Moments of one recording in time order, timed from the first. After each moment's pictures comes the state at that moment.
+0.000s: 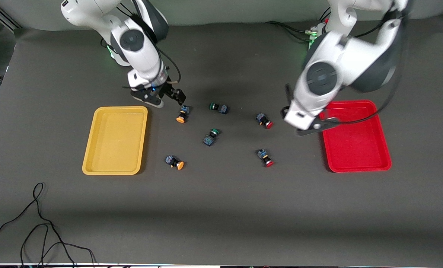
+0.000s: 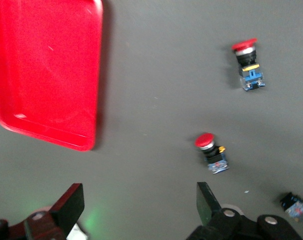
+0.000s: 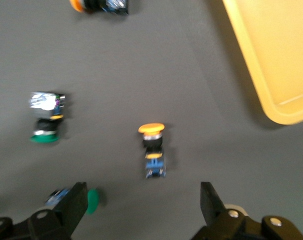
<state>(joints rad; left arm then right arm) -0.39 0.26 -0.16 -1.75 0.06 1.70 -0.84 0.69 -0.01 -0.04 -2.46 0.06 2.48 1.07</state>
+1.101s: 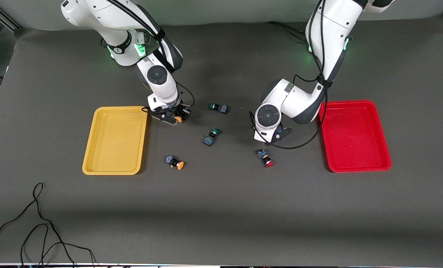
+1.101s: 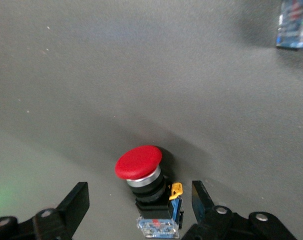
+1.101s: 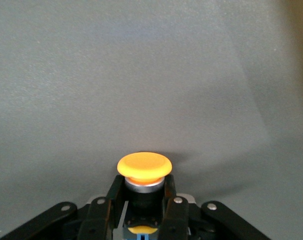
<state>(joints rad) -0.50 0.57 -0.16 -1.89 -0.04 2.10 -1.14 0.71 0.32 -0.03 -2.43 0.05 2.75 1.07</state>
